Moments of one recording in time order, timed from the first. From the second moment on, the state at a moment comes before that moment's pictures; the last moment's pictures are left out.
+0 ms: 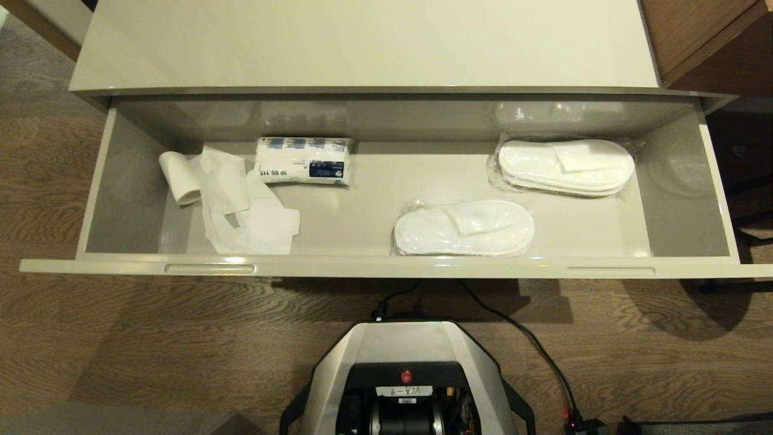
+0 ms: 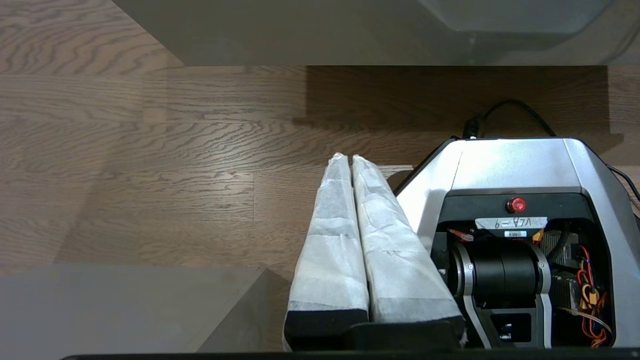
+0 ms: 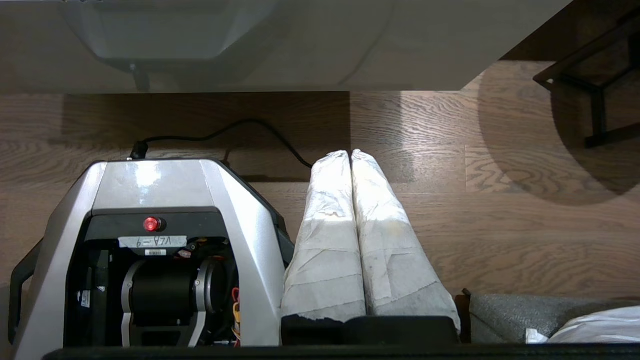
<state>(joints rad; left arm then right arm) 0.00 0.00 0.00 0.01 0.01 0.00 0.00 0.00 0.00 0.00 0.00 -0.01</state>
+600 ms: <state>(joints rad) 0.00 0.00 0.00 0.01 0.01 0.00 0.00 0.00 0.00 0.00 0.00 -0.01</state>
